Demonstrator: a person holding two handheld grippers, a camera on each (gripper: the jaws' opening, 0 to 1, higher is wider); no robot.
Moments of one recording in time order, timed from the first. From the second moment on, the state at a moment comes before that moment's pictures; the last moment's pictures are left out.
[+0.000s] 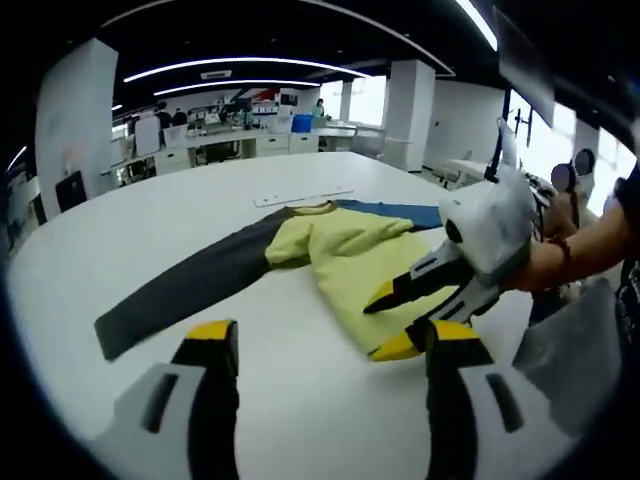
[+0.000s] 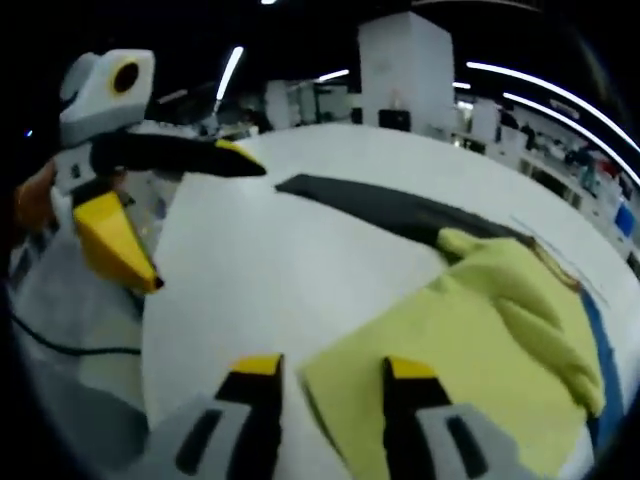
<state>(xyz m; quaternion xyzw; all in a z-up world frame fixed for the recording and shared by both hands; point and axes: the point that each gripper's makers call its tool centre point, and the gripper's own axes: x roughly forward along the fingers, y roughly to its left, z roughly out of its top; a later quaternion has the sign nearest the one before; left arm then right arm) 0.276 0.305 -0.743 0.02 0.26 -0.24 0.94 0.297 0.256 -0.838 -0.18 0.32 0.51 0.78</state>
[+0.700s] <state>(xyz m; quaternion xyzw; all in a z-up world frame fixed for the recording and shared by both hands) 0.265 0.296 -0.754 0.03 0.27 -0.25 0.93 0.303 0.247 -0.841 -0.21 0.31 0.52 0.77</state>
